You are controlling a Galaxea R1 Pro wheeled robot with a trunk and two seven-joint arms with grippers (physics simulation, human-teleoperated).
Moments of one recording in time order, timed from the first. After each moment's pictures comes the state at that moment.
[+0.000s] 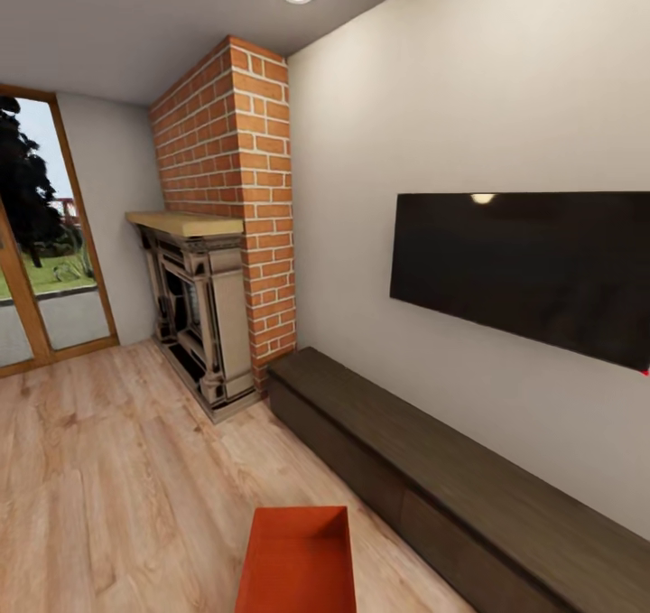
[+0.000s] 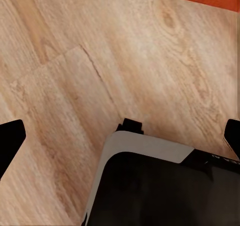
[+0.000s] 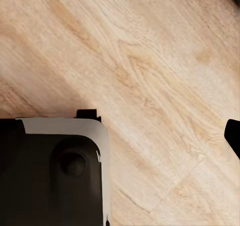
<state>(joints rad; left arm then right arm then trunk) -0.20 0.00 -0.05 -0.01 0.29 -0.10 0.17 -0.12 -0.07 0.32 0.03 -0.32 -0.22 -0.03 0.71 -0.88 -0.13</state>
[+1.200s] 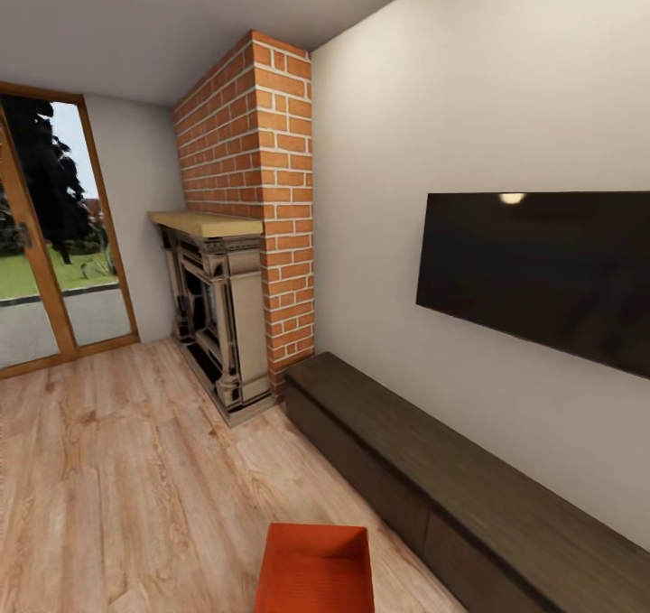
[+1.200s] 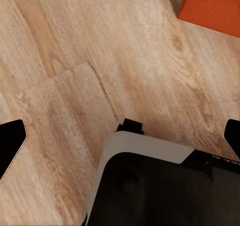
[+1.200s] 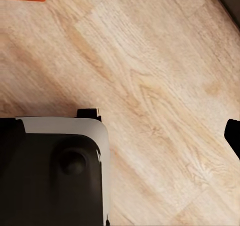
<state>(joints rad) -0.20 0.00 -0.05 -0.01 0.29 -0.10 0.17 -0.12 -0.07 0.32 0.03 -0.32 -0.22 -0.03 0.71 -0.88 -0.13</state>
